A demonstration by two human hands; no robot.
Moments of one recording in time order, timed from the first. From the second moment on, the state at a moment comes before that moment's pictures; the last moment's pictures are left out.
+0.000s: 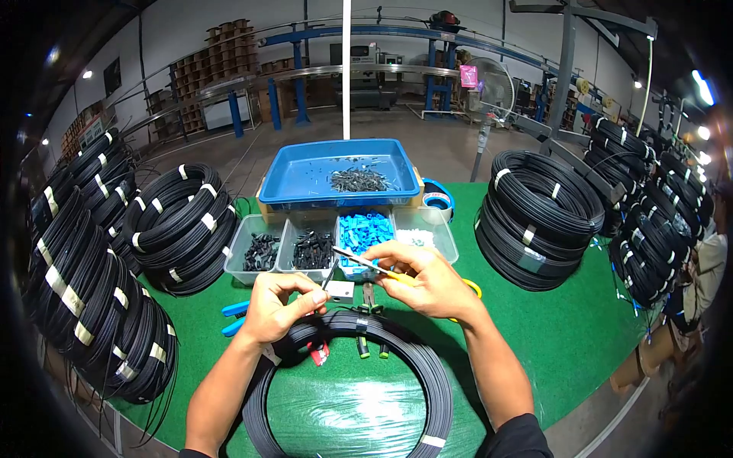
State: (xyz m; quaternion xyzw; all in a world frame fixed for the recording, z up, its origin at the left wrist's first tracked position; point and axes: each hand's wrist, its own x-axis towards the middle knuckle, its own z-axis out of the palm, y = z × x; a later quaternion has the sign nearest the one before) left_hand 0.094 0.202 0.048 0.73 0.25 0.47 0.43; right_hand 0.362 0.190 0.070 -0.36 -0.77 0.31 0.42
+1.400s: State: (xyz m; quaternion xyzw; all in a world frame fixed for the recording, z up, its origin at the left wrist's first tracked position) left_hand 0.124 0.324 0.047 0.60 0.38 0.42 0.57; right_hand 0.387 0.399 0.149 -0.65 -0.62 0.37 0.26
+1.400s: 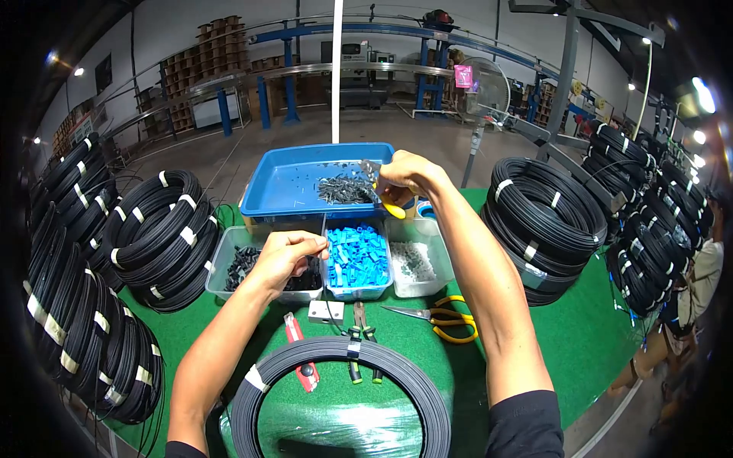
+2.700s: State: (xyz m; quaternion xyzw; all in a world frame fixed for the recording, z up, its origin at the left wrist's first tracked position) left_hand 0.084 0.196 0.051 0.68 0.31 0.49 0.45; right_hand 0.397 0.186 -0.004 -0.61 -0.78 0.09 0.04
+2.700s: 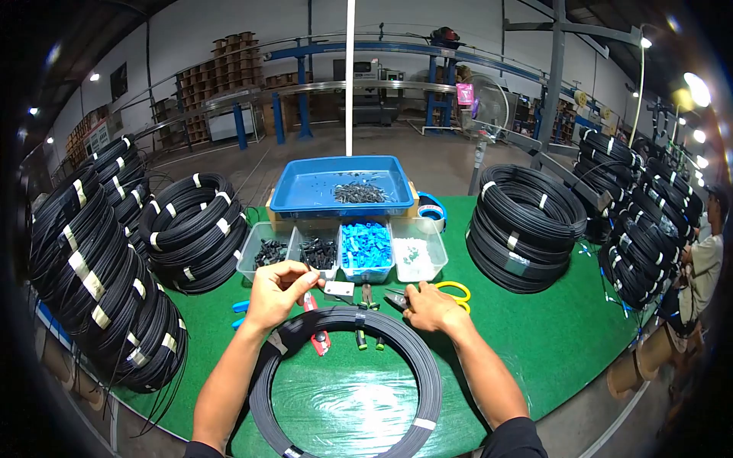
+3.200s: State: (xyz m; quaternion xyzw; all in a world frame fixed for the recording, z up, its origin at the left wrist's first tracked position) left_hand 0.094 0.178 0.060 0.67 0.38 0.60 0.23; right_hand 0.318 0.188 0.069 -0.36 -0.80 0.30 0.36
